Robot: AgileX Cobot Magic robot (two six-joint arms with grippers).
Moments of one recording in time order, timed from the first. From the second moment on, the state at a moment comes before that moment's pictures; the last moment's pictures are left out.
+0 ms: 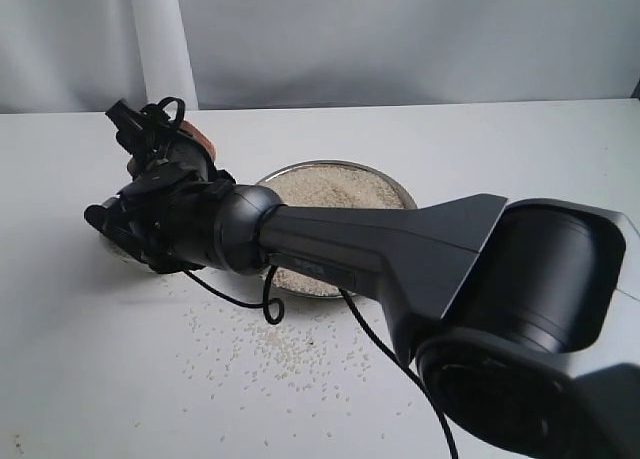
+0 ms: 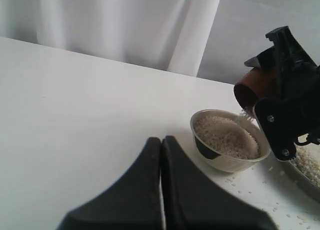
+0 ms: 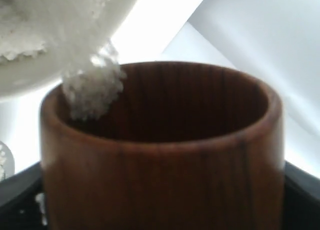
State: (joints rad) left arm 0.04 0.00 0.00 0.06 0.29 -0.27; right arm 0.98 2.47 -2.01 -1.42 0.67 -0.47
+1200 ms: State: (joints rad) left arm 0.04 0.00 0.00 0.06 0.29 -0.27; right arm 0.86 2.23 -2.01 -0.64 0.67 -0.36
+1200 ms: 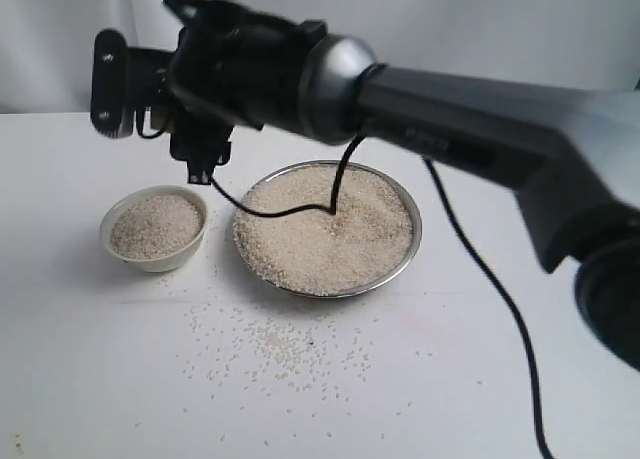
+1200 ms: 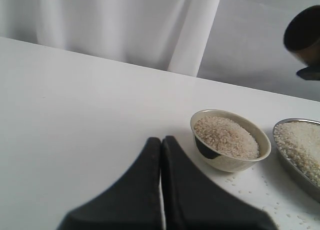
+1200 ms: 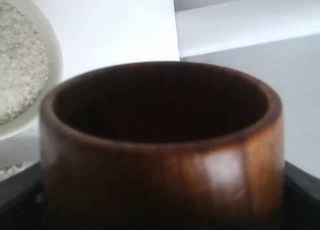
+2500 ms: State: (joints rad) left arm 0.04 0.00 0.00 0.06 0.29 -0.27; right arm 0.65 2.42 -2.01 -0.75 1.07 -0.91
